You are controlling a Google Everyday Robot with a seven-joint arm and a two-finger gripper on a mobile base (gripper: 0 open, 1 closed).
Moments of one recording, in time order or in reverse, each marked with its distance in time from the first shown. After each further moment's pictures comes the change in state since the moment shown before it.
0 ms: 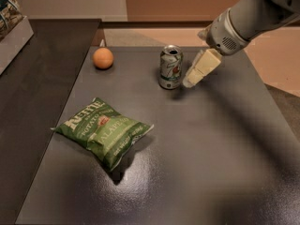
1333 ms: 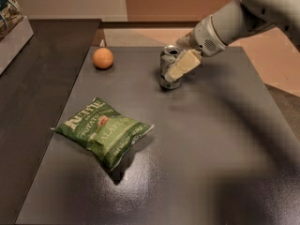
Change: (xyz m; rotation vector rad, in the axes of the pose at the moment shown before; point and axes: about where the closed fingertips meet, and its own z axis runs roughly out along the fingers) arm -0.025 -0.012 0.049 -0.097 -0.138 0.016
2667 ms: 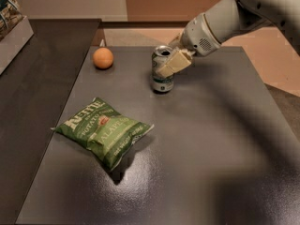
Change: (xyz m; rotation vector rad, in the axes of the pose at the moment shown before) arm -0.026 0.033 0.003 -0.110 -0.046 -0.087
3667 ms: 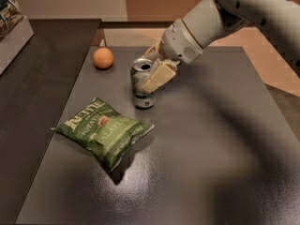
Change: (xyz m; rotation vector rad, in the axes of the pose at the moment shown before) arm -0.037 0.070 0.028 -0.212 -0.021 -0.191
